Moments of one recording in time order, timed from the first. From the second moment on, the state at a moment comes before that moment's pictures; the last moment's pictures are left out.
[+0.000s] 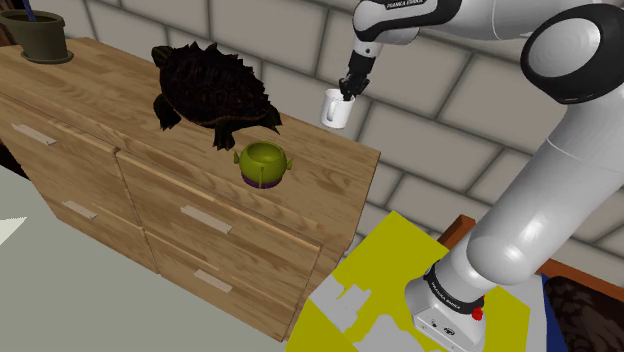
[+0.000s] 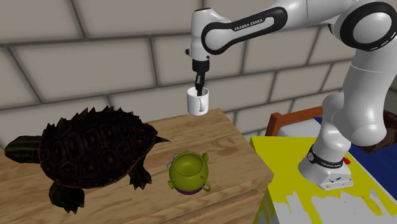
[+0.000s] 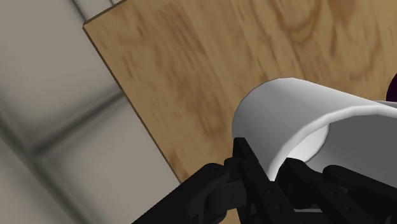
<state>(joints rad) -0.13 0.09 -0.22 -1.83 0.04 1.94 -0.22</state>
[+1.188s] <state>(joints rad) 0.00 0.00 -0.11 -1.82 0.01 1.84 0.02</state>
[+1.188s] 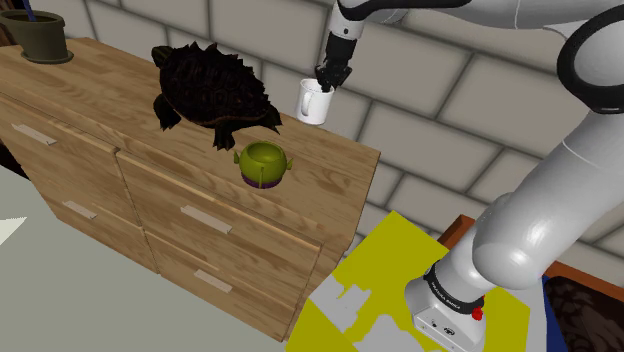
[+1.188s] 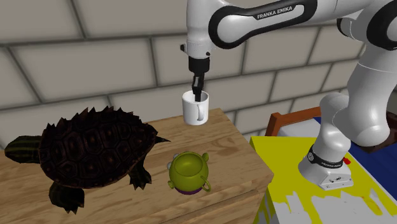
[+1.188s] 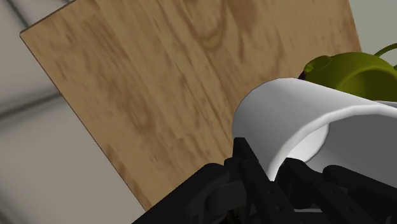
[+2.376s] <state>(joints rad) 0.15 0.04 0.04 -1.80 0.00 1.86 0.34</state>
